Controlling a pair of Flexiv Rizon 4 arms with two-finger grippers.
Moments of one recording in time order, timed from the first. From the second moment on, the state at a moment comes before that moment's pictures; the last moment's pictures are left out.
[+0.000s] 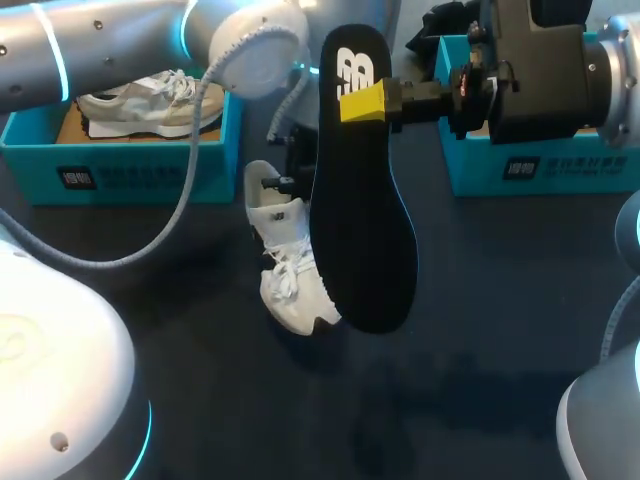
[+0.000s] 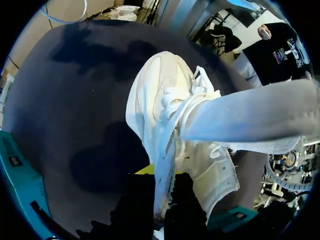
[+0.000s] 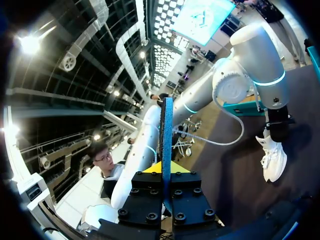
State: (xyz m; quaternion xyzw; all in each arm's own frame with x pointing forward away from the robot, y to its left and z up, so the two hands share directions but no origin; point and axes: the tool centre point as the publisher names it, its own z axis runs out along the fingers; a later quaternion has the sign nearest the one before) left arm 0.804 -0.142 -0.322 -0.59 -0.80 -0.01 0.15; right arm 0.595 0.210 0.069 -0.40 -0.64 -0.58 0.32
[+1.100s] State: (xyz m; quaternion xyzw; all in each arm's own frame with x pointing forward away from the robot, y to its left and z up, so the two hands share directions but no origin) left arm 0.742 -0.187 -0.374 -0.68 -0.71 -0.05 0.15; right arm 0.595 0.210 0.069 -0.40 -0.64 -0.58 0.32
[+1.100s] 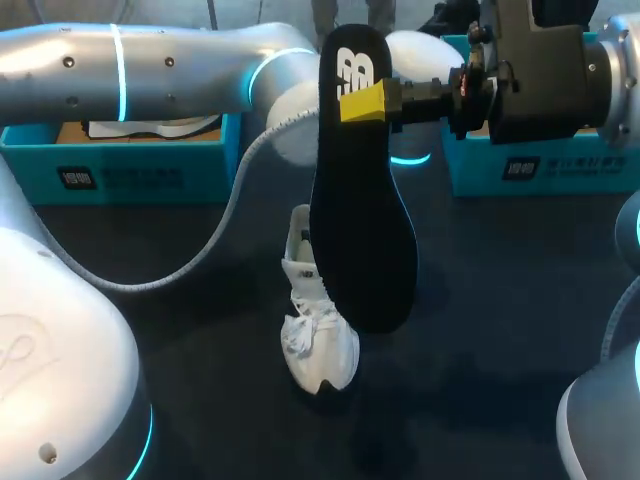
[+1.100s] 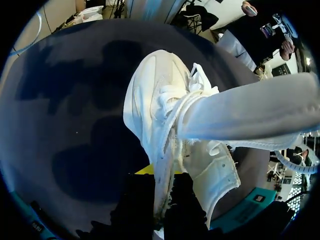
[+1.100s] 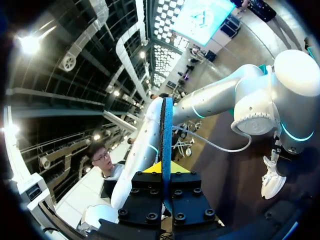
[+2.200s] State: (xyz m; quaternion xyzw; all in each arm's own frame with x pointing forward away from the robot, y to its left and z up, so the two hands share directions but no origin) left arm 0.748 -0.212 -0.367 -0.68 -0.72 -0.05 0.12; right arm 0.595 0.210 0.069 -0.40 -0.64 -0.58 0.32
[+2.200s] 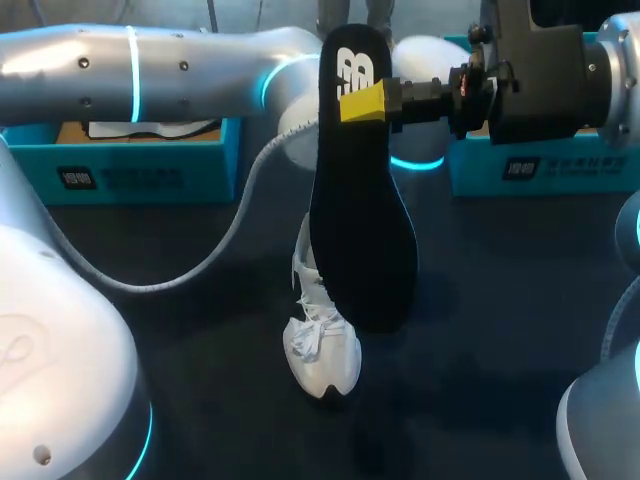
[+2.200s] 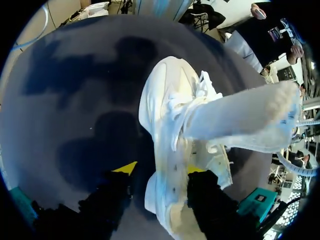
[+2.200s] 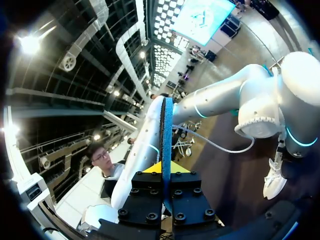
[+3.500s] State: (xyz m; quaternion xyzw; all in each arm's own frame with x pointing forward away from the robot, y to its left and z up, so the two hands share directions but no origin) left arm 0.797 -0.209 -0.263 -0.65 -0.75 0.12 0.03; right arm 0.618 0.199 0.059 -0.42 -0.62 -0.56 0.35
